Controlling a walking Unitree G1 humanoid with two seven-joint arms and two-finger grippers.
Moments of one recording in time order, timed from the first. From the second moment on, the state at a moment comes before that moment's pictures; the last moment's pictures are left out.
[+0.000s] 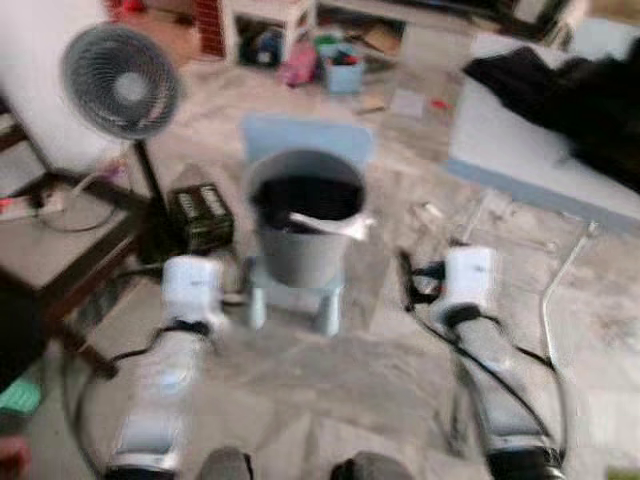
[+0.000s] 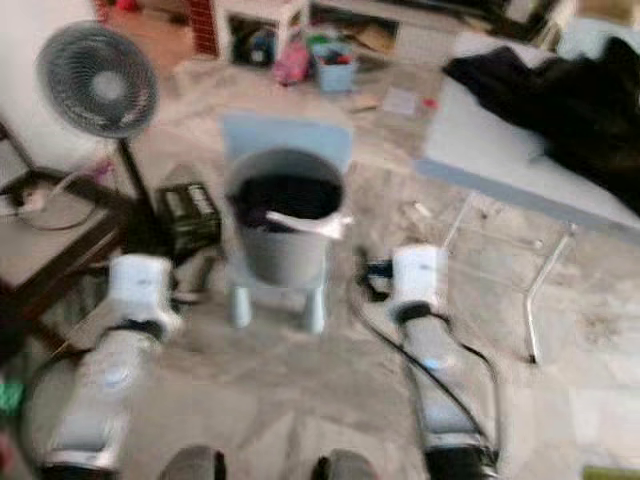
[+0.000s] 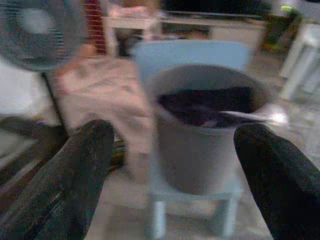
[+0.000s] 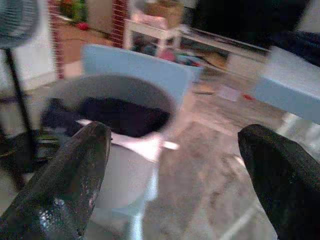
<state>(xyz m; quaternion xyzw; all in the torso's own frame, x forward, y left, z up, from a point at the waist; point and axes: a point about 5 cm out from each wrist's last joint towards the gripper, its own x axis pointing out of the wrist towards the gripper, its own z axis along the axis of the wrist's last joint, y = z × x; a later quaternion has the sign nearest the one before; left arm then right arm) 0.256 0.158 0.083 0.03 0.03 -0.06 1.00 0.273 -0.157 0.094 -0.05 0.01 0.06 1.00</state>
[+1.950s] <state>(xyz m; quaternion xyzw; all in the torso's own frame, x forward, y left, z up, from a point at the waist) 0.255 0.146 0.057 -0.20 0.21 0.02 0.96 0.291 -0.149 0.109 -0.09 -0.01 0.11 0.99</state>
